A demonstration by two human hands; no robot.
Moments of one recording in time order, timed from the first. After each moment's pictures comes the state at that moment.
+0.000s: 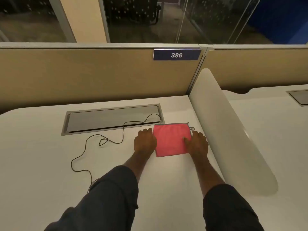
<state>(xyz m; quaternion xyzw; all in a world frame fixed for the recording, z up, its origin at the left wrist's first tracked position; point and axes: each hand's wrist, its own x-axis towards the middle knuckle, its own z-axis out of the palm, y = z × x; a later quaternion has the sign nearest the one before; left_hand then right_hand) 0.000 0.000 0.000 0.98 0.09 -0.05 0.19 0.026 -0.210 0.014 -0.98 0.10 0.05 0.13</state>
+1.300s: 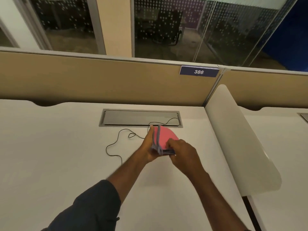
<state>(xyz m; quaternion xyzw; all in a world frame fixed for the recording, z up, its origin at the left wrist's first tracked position) -0.115 0.068 0.112 0.36 0.25 -0.19 0.88 -0.125 -0.090 0.138 -0.94 -0.31 -0.05 0.16</state>
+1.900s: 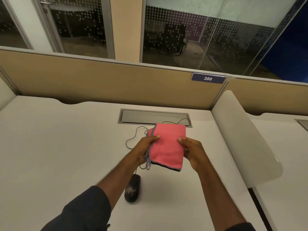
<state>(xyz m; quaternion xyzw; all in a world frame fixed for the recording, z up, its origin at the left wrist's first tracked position) -0.226 0.157 0.138 0.43 0.21 -0.14 0.87 -0.183 -0.042 0.165 -0.65 0.08 0.22 0.72</state>
